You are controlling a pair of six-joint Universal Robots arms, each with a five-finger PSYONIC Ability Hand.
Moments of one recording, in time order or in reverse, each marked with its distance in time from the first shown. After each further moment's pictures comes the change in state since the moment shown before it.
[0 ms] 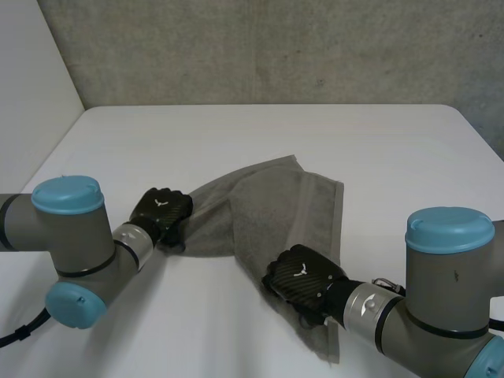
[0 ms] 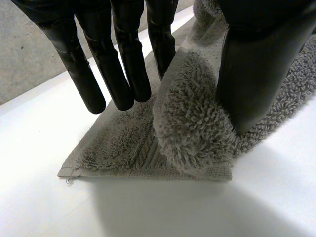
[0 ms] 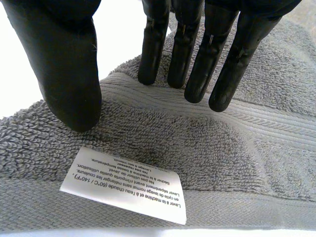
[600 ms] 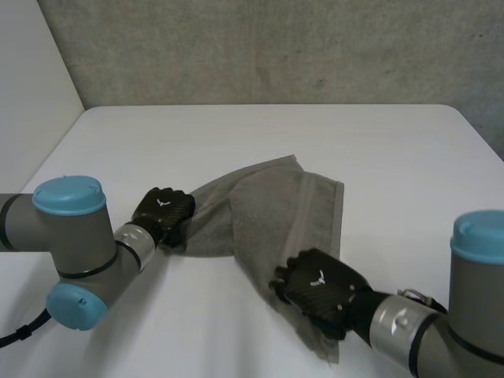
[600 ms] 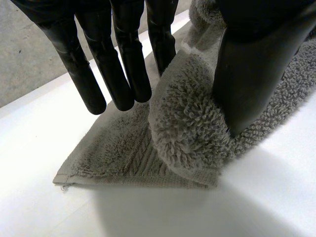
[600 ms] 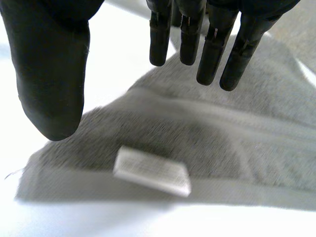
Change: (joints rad) left arm -0.012 0.009 -0.004 0.000 -0.002 -0.002; right arm -0.054 -0.201 0.142 0.082 -0.025 -0.035; left_hand 0.003 0.009 0.006 0.004 0.017; right_hand -0.278 -0.278 -0.292 -0.301 -0.316
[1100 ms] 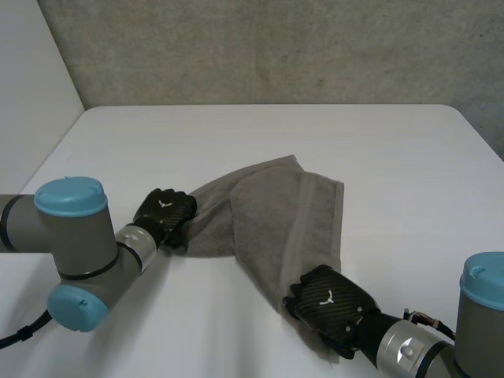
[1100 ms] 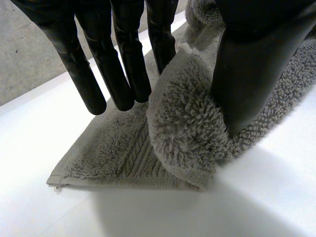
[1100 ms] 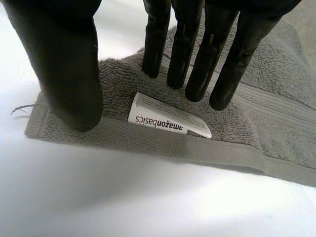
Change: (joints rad) left arm -0.006 0.000 -0.004 0.000 0.001 -0.002; right arm -0.051 0.010 0.179 -0.220 -0.015 -0.085; left_hand 0.004 0.000 0.001 0.004 0.005; right_hand 0.289 0.294 0.297 0.305 0.324
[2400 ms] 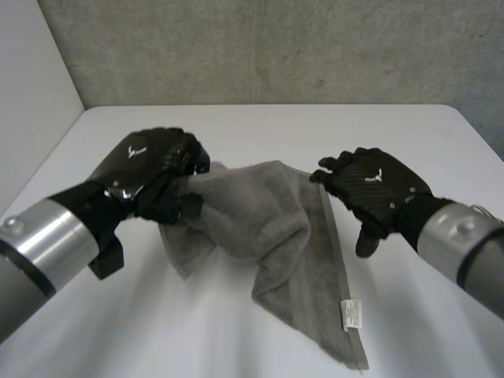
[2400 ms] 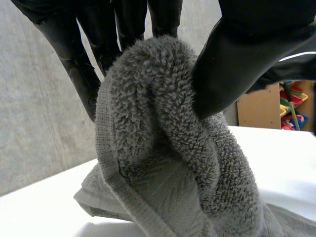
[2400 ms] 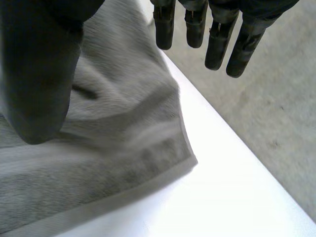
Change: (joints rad) left arm 0.016 0.732 -0.215 -0.230 0.298 -0.337; right arm -0.059 -0.171 -0.415 0.318 0.136 0.243; left_hand 0.430 0.493 0.501 0.523 0.450; right_hand -0.463 -0.471 -0.467 -0.460 -0.472
